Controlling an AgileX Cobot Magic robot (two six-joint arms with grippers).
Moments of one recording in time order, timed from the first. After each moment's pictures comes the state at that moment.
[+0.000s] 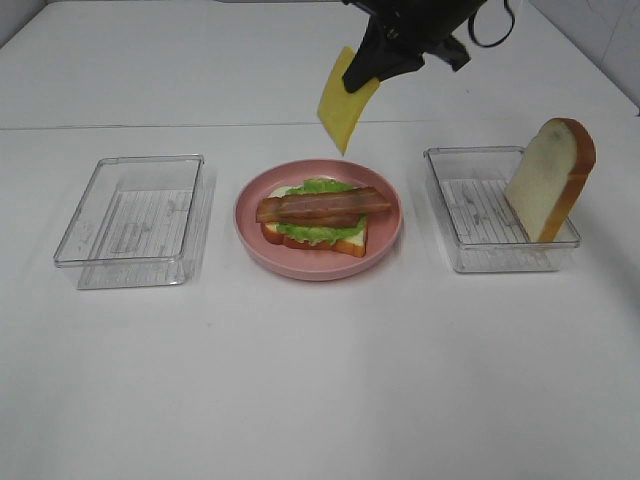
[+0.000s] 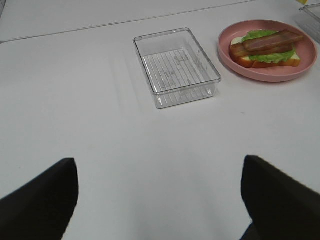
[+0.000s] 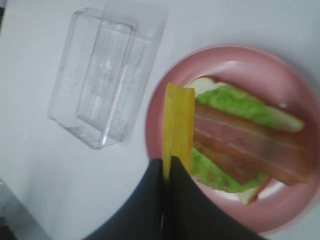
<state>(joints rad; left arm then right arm) -0.30 0.00 -0.50 0.09 1.05 -0.09 0.26 2.16 -1.96 0.62 1.10 -0.24</state>
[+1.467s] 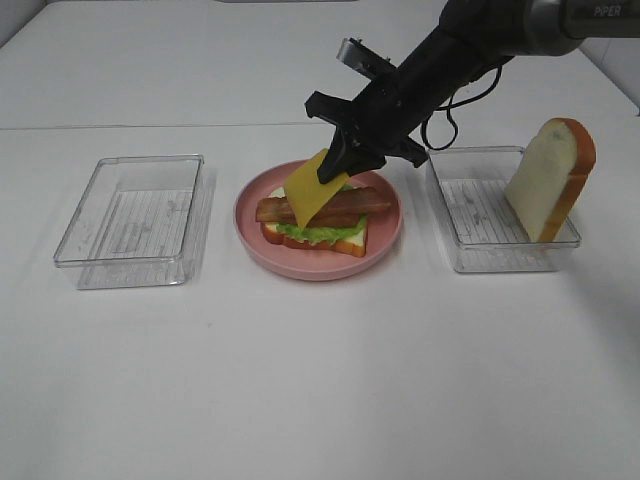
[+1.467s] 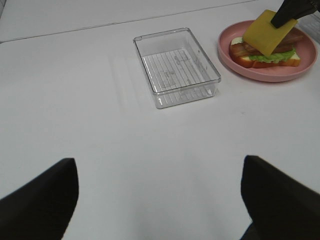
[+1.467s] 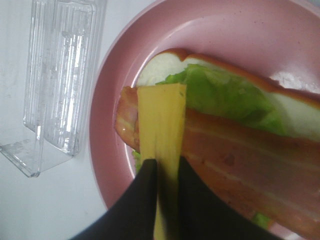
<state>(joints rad) -0.30 0.00 -0.50 0.09 1.05 -0.09 0.31 2.35 -1.86 0.67 0.92 -0.24</state>
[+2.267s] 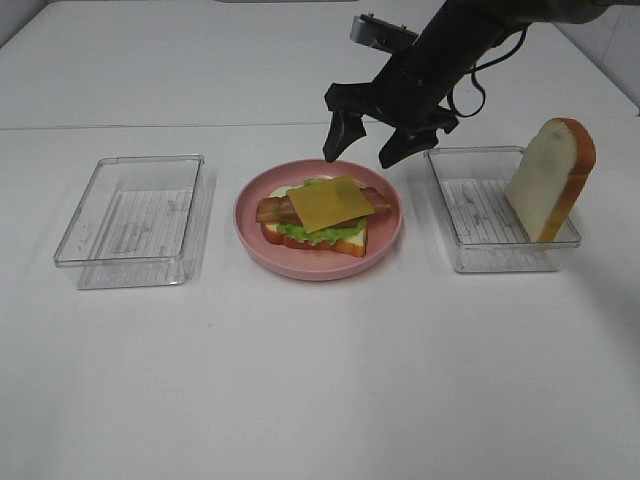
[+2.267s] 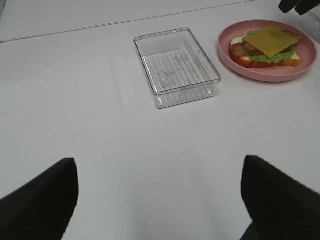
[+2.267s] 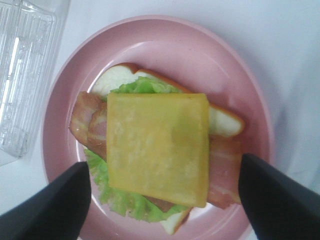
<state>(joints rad) -0.30 0.00 -0.50 0.09 1.05 -0.09 0.31 2.26 -1.86 0.41 0.90 -0.20</state>
